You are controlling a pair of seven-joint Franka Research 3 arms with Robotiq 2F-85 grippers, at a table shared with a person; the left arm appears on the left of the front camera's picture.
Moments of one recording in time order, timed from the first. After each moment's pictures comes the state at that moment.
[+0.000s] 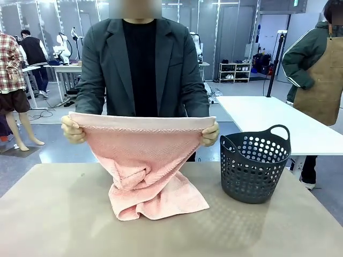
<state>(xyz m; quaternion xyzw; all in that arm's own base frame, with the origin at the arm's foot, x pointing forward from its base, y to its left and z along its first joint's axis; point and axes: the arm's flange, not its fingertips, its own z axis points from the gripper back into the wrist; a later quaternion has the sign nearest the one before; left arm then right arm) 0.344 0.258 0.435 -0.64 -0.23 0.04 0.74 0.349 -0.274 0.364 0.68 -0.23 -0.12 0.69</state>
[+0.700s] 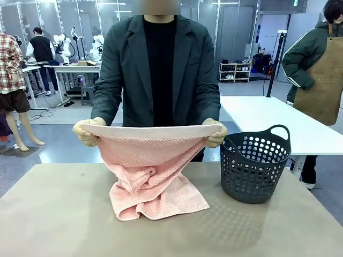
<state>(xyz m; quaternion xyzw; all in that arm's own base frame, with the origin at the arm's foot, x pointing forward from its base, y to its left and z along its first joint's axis) 0.344 0.258 0.435 -0.64 -0.23 0.04 0.74 0.349 -0.274 0.364 0.68 -0.23 -0.12 0.69</state>
